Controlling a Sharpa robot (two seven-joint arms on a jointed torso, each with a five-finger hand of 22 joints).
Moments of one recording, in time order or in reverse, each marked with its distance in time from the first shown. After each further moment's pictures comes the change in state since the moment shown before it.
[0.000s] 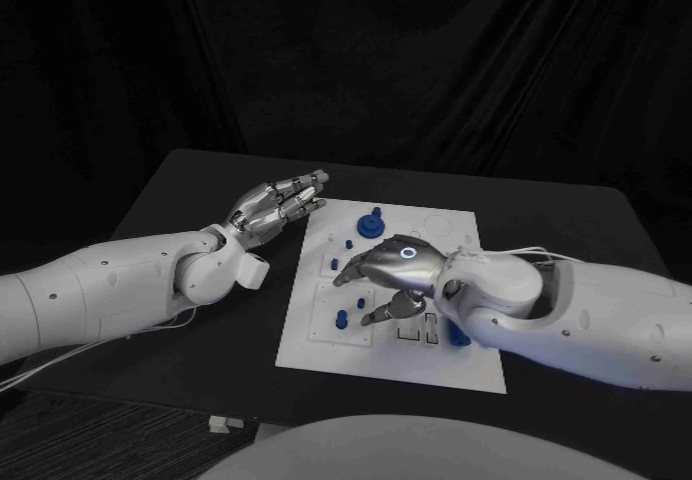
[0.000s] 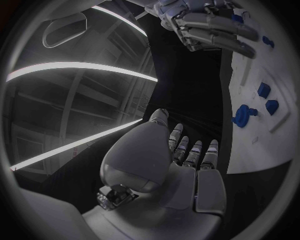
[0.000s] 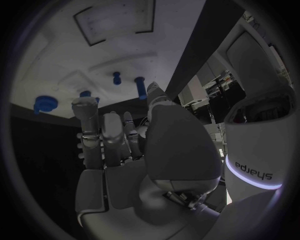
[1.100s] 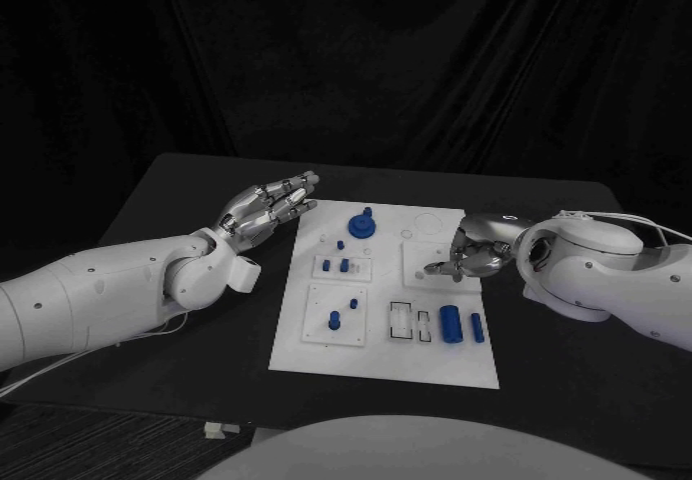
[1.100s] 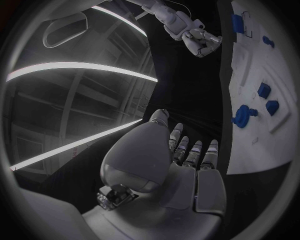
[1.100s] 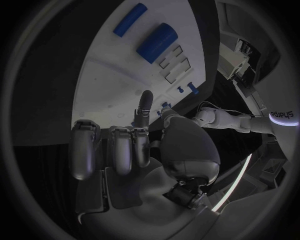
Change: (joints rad) left arm -0.001 0.001 0.000 -0.001 0.000 0.000 0.000; left_hand 0.004 0.004 0.003 0.003 0.000 0.012 0.004 0.005 0.002 -0.003 0.004 0.000 0.000 0.000 0.000 0.000 0.000 0.000 0.000 0.000 0.000 0.000; right arm 0.066 -0.250 0.000 0.004 0.380 0.197 -0.329; right_hand -0.448 0.146 0.030 -0.007 -0.040 0.632 -0.101 0.298 0.304 0.786 -0.211 1.324 1.237 0.070 -0.145 0.336 0.256 -0.079 0.146 -0.128 0.667 0.000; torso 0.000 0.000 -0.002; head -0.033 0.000
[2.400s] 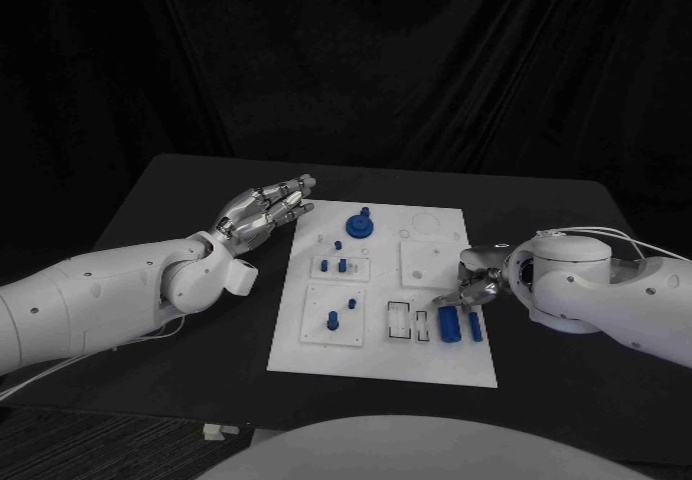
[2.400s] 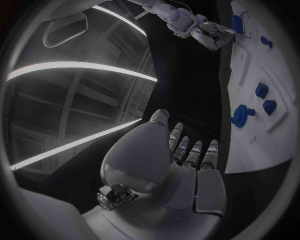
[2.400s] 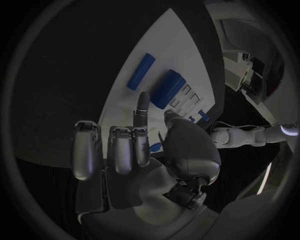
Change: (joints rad) left arm -0.008 0.000 0.000 -0.005 0.000 0.004 0.000; left_hand 0.001 0.001 0.011 0.000 0.000 0.009 0.000 0.000 0.001 -0.004 0.011 0.000 0.000 -0.004 0.004 0.000 0.000 0.000 0.000 0.000 0.000 -0.002; right arm -0.050 0.021 0.000 -0.010 -0.006 0.207 -0.159; right_hand -0.067 -0.020 0.010 0.001 -0.022 -0.045 0.023 -0.106 -0.009 0.001 0.007 0.000 0.000 0.001 -0.006 0.000 0.000 0.000 -0.004 -0.011 0.030 0.001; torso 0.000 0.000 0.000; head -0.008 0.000
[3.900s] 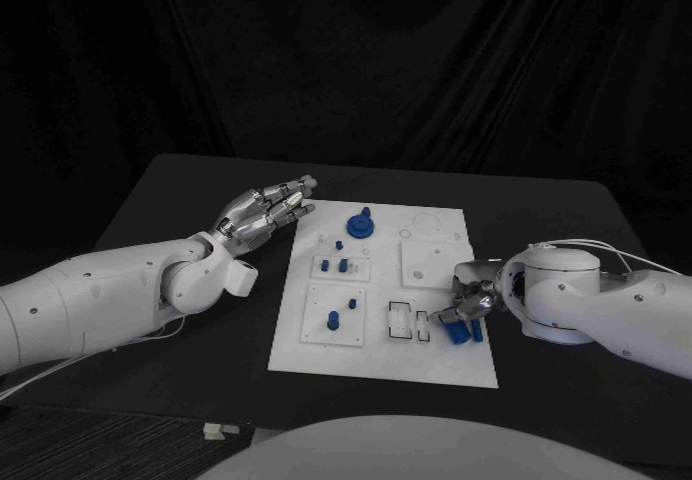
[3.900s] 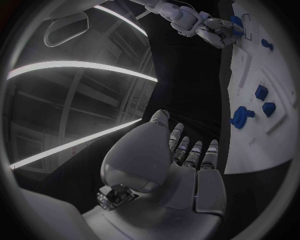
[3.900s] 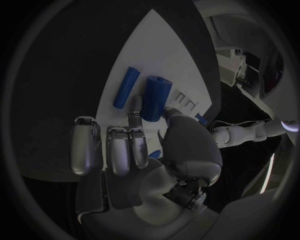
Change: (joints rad) left arm -0.002 -0.006 0.000 0.008 0.000 0.007 0.000; left_hand 0.003 0.003 0.008 -0.003 0.000 -0.007 0.007 0.000 -0.001 -0.001 0.006 0.000 0.000 -0.004 0.004 0.000 0.000 0.000 0.000 0.000 0.000 0.000; right arm -0.040 0.021 0.002 -0.006 0.076 0.005 -0.012; right_hand 0.124 -0.028 0.046 -0.029 0.593 -0.175 0.021 0.025 0.304 -0.005 0.027 0.000 0.000 -0.001 0.031 0.000 0.000 0.000 0.003 0.025 -0.090 0.000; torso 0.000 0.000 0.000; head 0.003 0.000
